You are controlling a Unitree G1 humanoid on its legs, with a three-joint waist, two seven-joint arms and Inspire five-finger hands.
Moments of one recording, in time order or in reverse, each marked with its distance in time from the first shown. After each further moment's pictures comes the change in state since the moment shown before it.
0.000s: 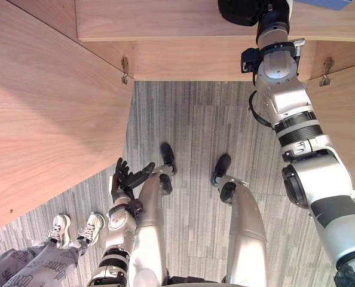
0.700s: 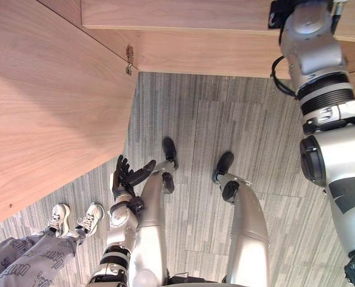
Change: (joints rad) left arm -0.017 0.003 -0.029 -0.002 0.000 -0.002 0.037; right arm -0.221 -0.116 -0.073 0.085 0.031 0.017 -0.154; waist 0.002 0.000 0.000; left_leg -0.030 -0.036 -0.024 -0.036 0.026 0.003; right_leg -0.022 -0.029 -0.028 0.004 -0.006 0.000
